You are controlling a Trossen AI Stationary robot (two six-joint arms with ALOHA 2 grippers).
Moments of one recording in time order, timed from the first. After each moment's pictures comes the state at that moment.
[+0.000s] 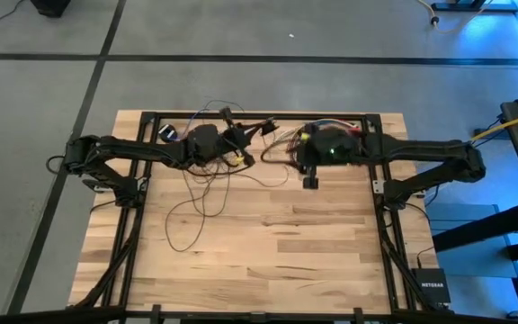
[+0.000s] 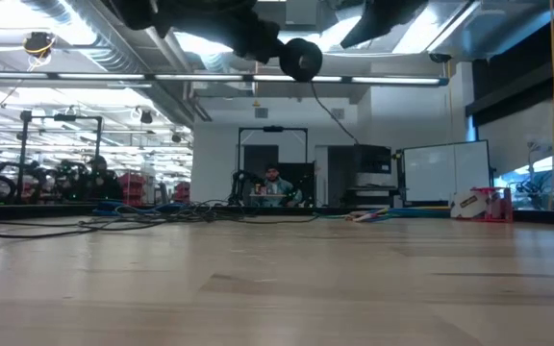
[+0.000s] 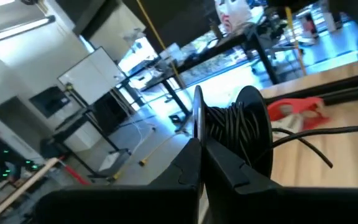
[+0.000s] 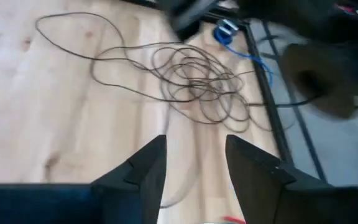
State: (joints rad) left arm 0.19 1.48 0.96 0.51 -0.44 0.57; right arm -0.07 1.25 1.15 -0.52 0.13 -0.25
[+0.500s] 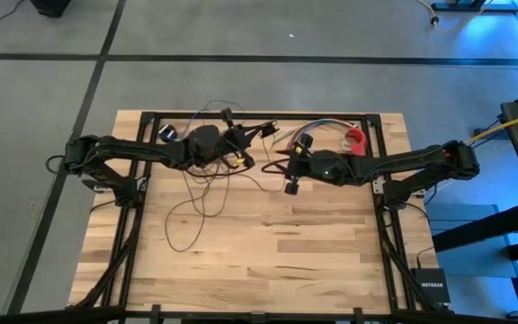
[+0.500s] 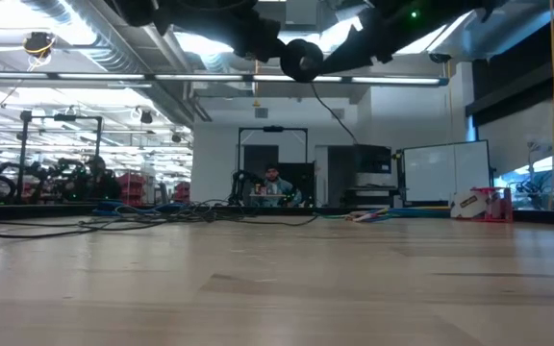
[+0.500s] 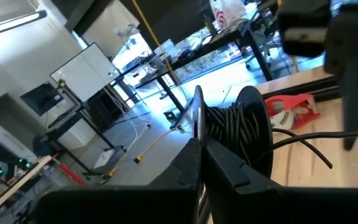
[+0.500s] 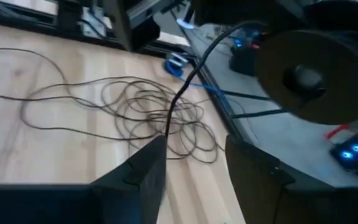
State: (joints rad) left arm 0.17 1.48 0.97 0.47 -0.44 0.55; right arm 0.01 1.31 0.82 0.14 0.41 -0.24
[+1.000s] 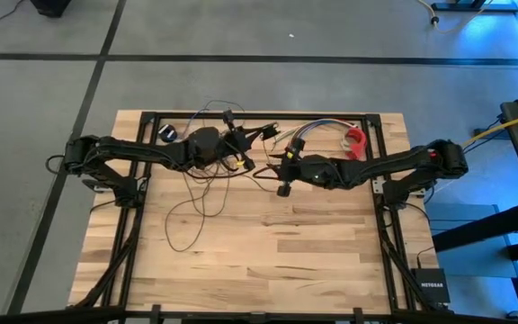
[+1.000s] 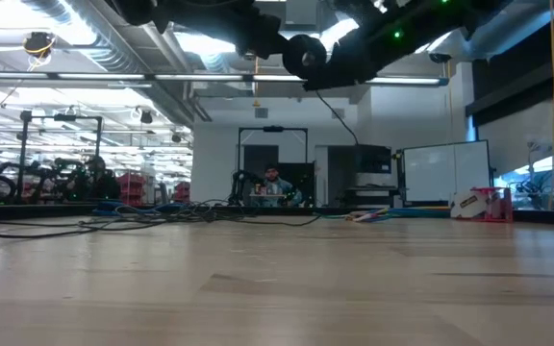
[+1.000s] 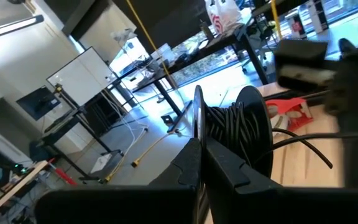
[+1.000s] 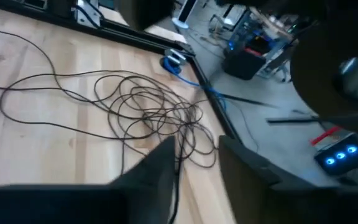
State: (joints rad) left arm 0.16 1.48 0.97 0.48 -0.44 0.56; right arm 0.02 1.44 0.82 0.28 0.45 -0.32
